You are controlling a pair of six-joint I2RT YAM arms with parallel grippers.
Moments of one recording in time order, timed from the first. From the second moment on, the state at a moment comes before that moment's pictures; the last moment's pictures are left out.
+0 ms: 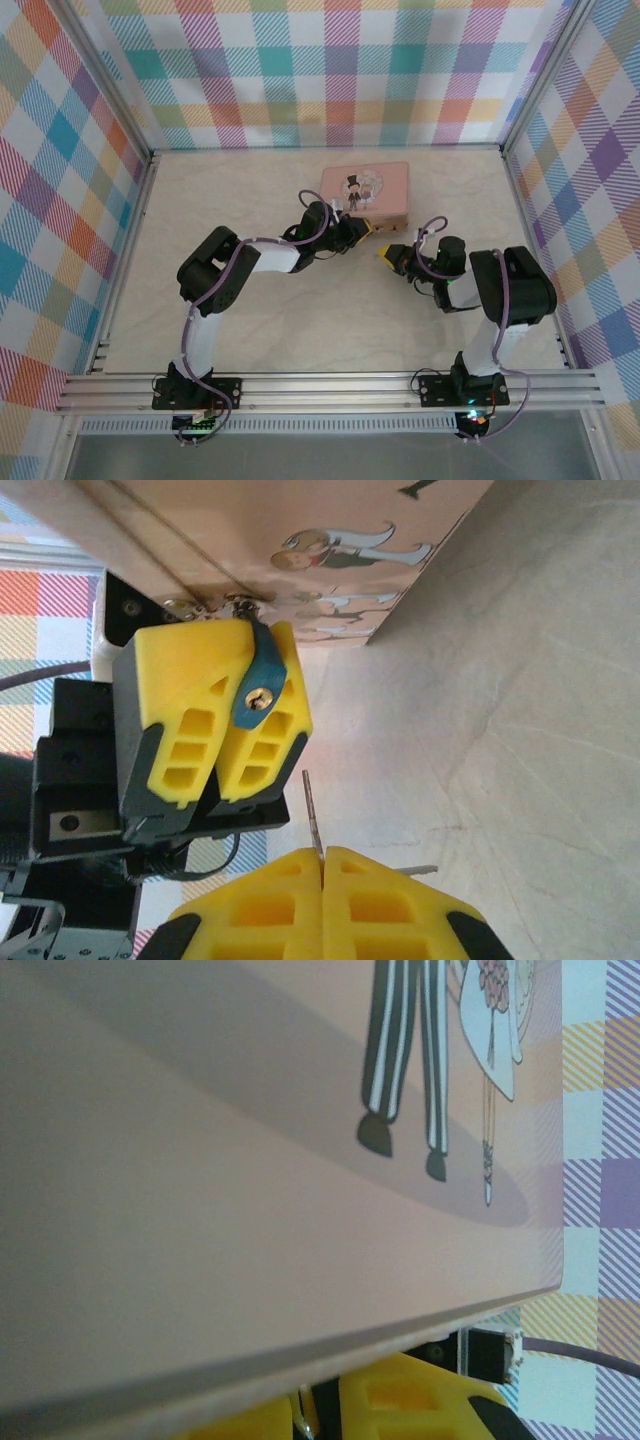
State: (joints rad) left arm -0.69 2.09 1.17 0.55 0.38 -1.26; right arm 0.14 1.76 0.36 1.08 -0.83 1.20
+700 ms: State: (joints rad) left arm -0.69 2.11 1.18 0.60 0.38 -1.26; right arm 0.15 1.79 0.40 1.16 -0.81 1.26
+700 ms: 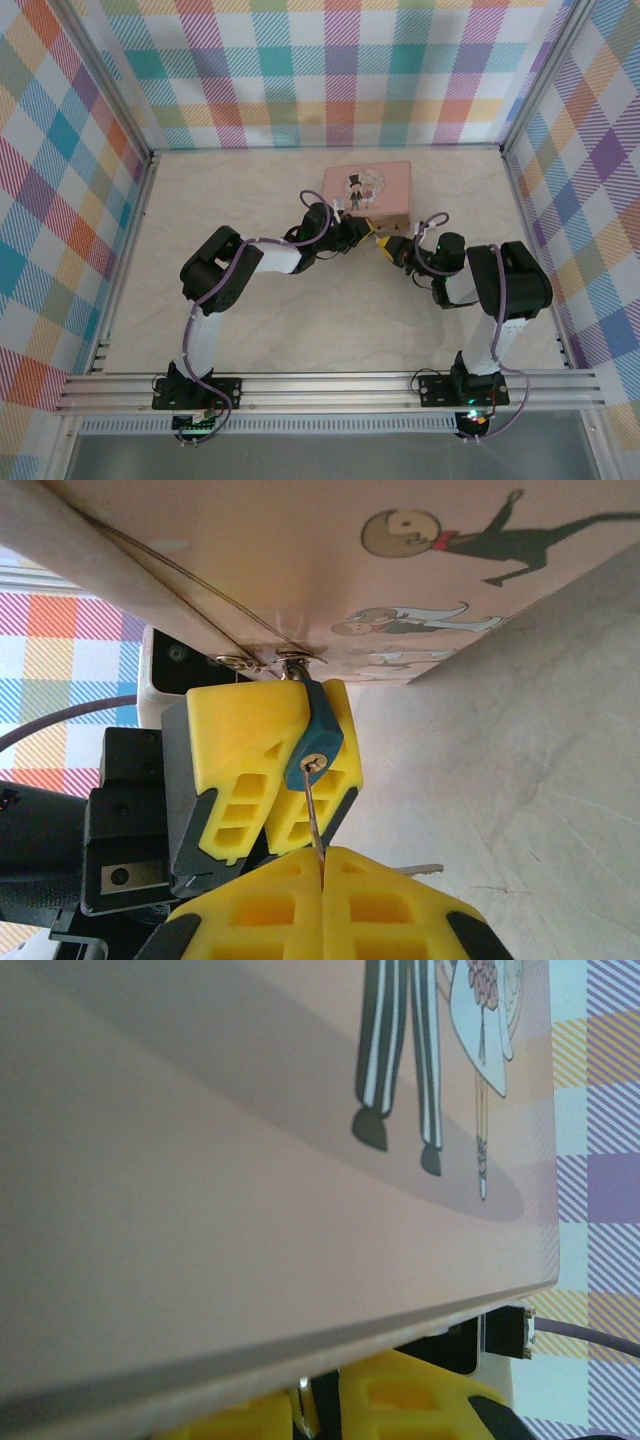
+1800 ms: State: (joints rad) left arm -0.70 2.13 1.19 0.63 0.38 -1.29; right arm 0.16 1.82 0.42 1.19 -0.79 1.30
